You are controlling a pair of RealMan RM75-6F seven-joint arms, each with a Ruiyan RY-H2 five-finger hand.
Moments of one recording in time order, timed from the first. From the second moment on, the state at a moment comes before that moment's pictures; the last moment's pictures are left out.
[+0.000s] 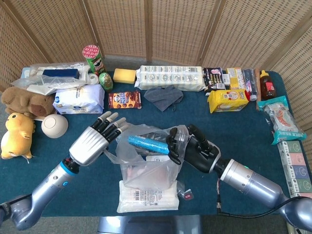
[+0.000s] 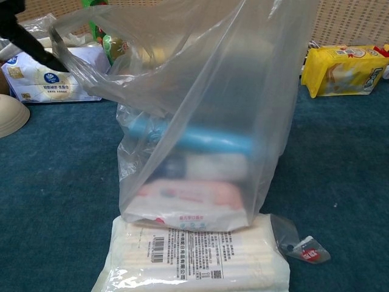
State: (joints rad) left arm -0.57 -1.26 -0.20 -1.77 1.74 1.17 0.40; right arm 0.22 -1.09 1.18 -2.14 -0.31 -0.12 0.95
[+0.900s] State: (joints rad) left arm -0.77 -1.50 -0.34 -1.49 1.89 1.46 0.34; right arm 0.19 -1.11 1.16 -2.14 -0.38 -0.06 0.87
